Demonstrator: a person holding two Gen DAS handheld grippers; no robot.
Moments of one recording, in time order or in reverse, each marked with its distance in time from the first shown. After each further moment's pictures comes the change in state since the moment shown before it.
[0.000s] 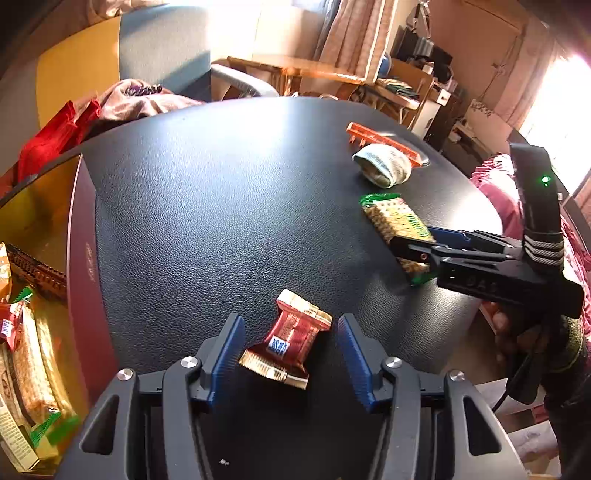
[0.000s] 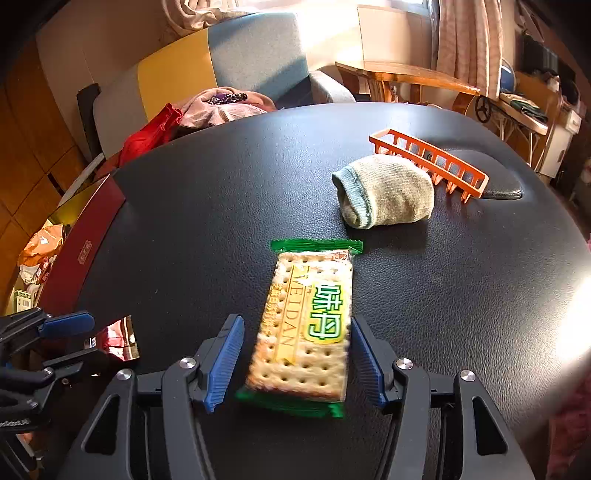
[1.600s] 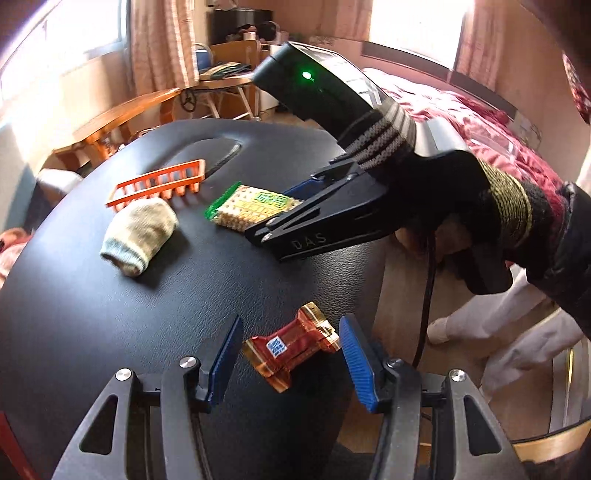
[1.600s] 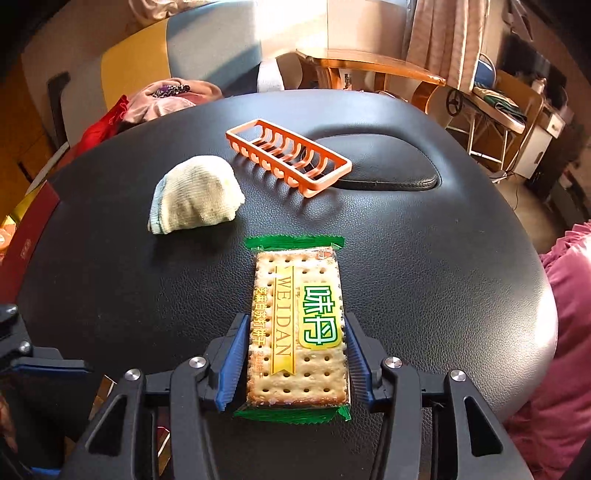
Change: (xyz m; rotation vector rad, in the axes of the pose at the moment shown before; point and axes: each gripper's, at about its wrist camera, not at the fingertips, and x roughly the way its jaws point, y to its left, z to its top) left arm 0.062 -0.205 0.050 0.611 0.034 -0.258; right arm -0.010 -0.146 0.013 -0.025 0.070 -0.099
